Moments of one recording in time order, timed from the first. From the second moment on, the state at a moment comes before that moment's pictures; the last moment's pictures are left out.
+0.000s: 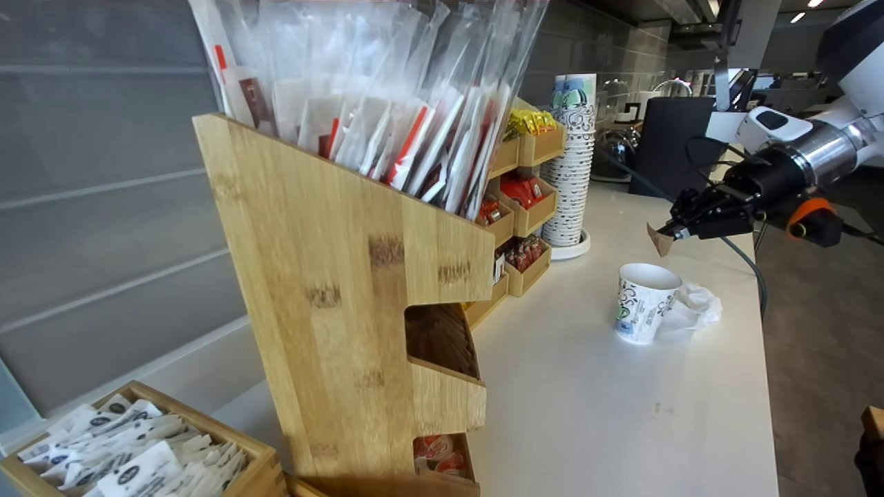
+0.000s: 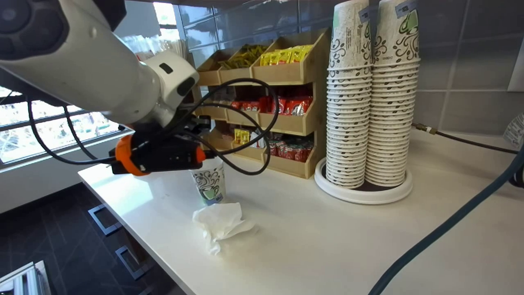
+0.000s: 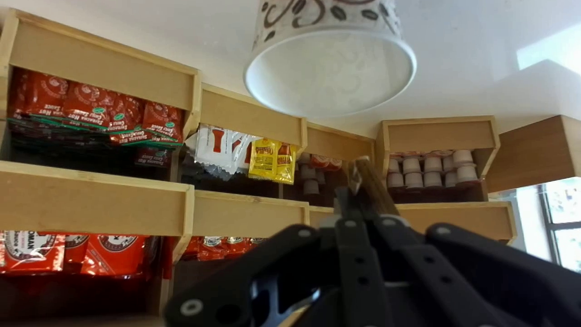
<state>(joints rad) -0.44 -0.47 -0.06 -2.75 1.25 2.27 -2.03</state>
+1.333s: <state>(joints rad) -0.47 -0.45 -0.06 -2.75 1.29 2.26 -2.10</state>
